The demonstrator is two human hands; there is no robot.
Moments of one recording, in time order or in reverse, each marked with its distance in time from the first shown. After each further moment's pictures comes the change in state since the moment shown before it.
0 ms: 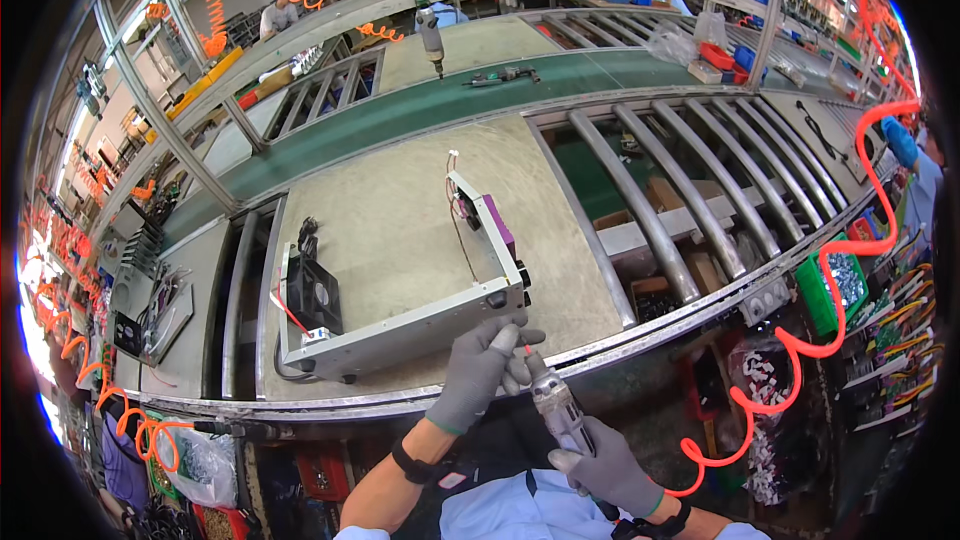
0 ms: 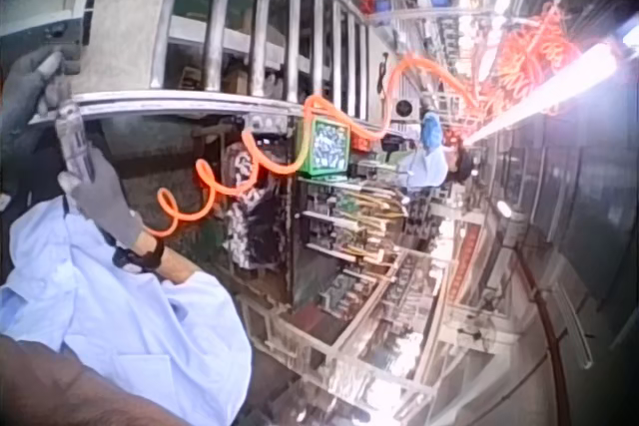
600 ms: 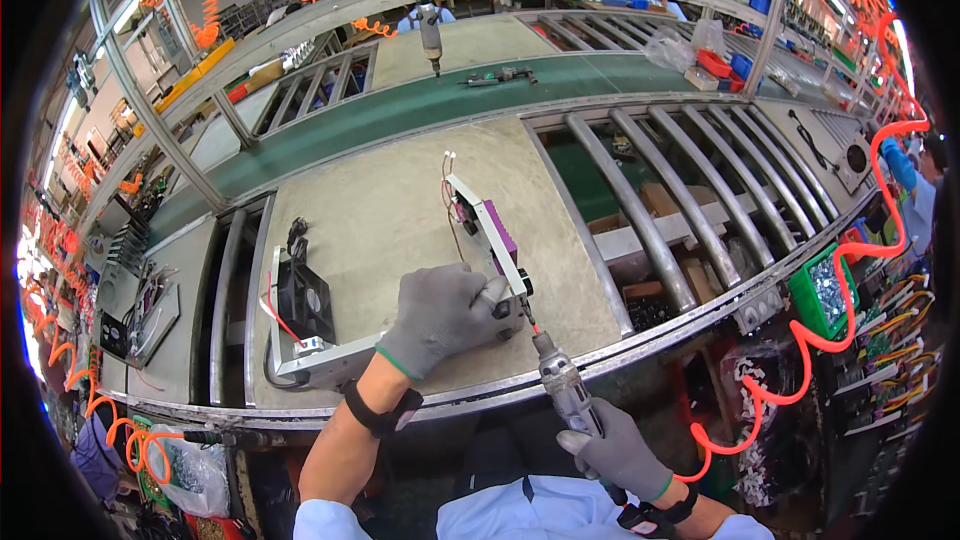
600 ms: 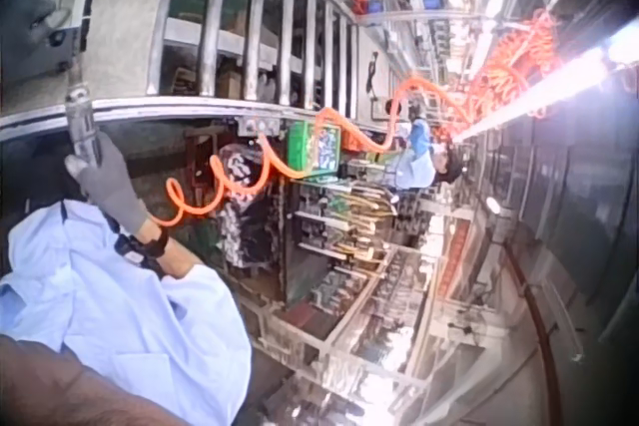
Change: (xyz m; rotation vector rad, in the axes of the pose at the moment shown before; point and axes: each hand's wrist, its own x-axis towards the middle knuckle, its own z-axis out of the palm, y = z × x) left_hand 0.049 0.080 -0.039 1.446 0.130 0.729; right_hand 0.021 -0.030 -0.007 -0.047 0.048 -0.017
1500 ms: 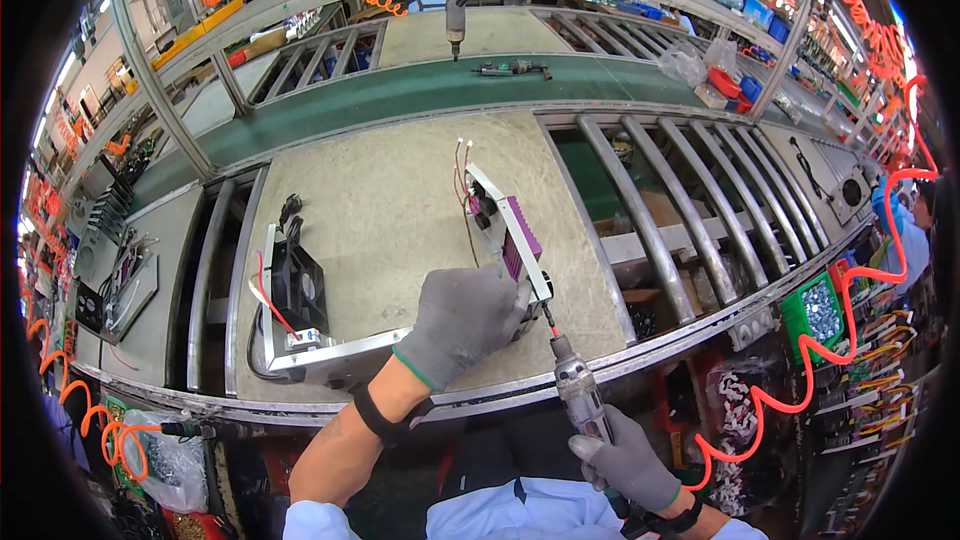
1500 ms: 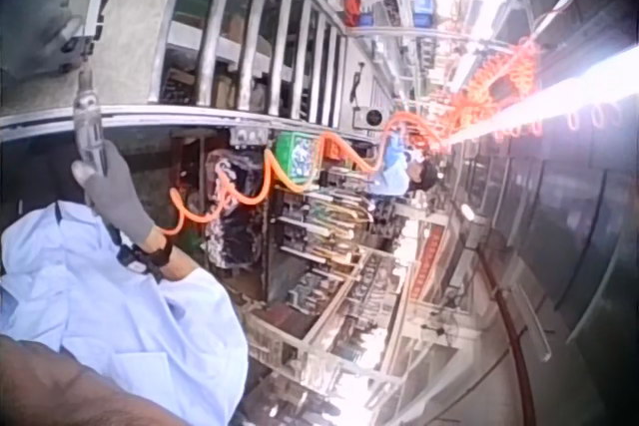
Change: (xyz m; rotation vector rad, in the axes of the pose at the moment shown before) left_hand -0.002 -0.006 0.015 0.044 0.103 0.131; right_hand -0.002 -0.014 0.007 -0.012 0.020 0.071
